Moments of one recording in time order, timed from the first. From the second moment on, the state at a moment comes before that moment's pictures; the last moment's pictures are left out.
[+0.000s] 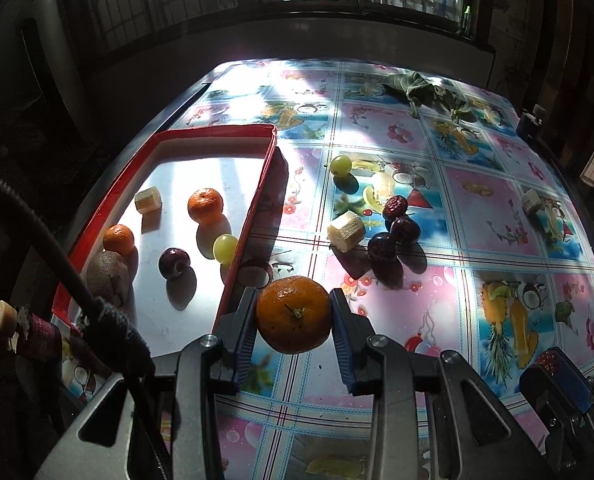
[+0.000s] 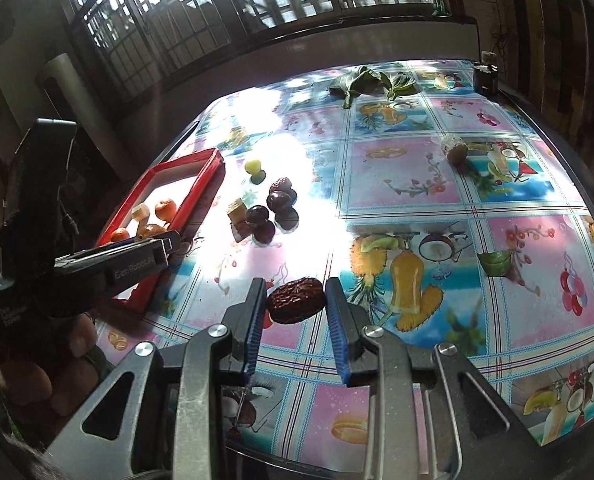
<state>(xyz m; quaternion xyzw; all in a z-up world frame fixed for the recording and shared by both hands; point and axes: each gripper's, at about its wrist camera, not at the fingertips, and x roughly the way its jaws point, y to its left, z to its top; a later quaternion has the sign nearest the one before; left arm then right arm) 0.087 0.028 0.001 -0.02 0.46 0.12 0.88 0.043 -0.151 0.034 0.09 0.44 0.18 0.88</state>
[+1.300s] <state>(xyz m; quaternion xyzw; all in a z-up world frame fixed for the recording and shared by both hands) 0.121 0.126 -0.006 -0.08 0.47 0.18 0.86 0.112 -0.049 0.031 0.06 0.45 0.25 0.86</state>
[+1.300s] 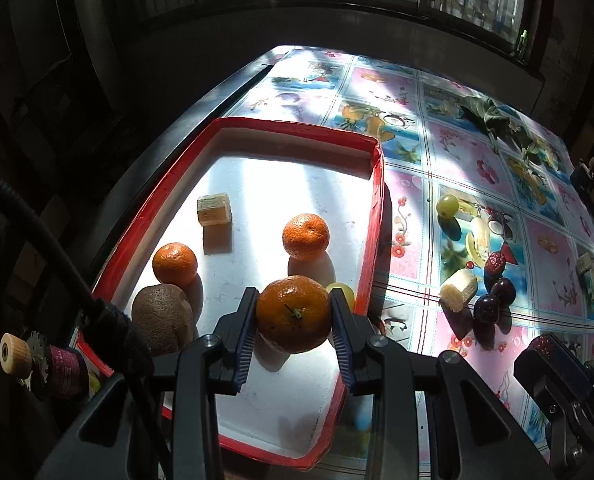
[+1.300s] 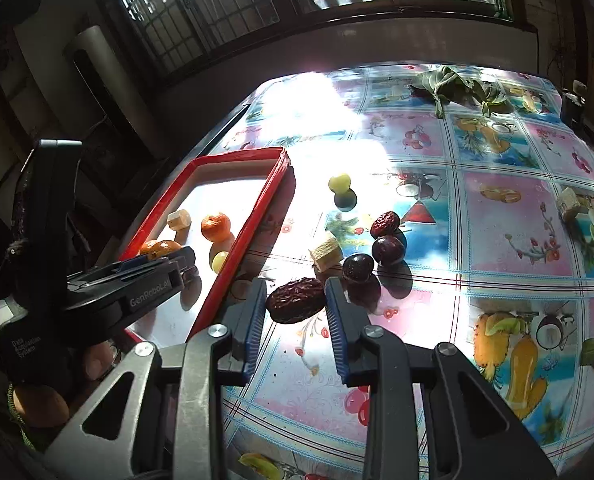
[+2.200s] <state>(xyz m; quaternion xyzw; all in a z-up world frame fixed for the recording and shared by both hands) 0.217 0.249 -0.022 -0.16 0.49 0.20 0.83 0.247 0.112 -0.013 -0.03 0.49 0.27 0.83</state>
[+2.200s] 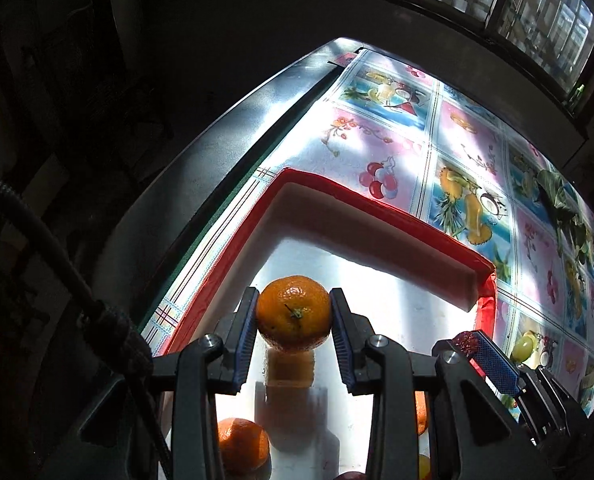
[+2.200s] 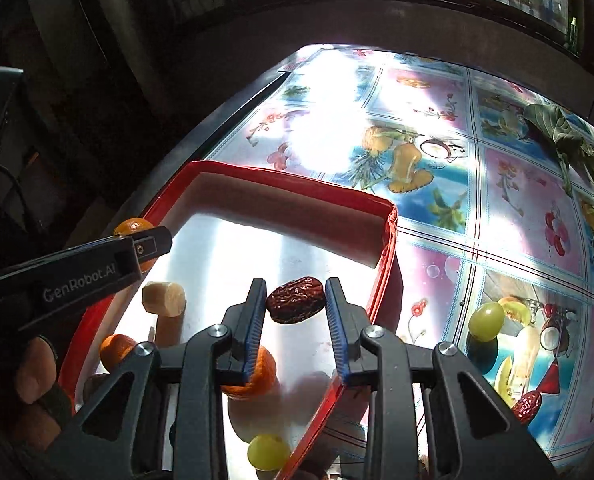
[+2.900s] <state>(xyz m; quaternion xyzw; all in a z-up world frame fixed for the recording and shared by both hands) 0.218 0.254 -0.036 -0.18 0.52 0.21 0.81 0.242 0.107 -0.013 -0.03 0.49 0.28 0.83</state>
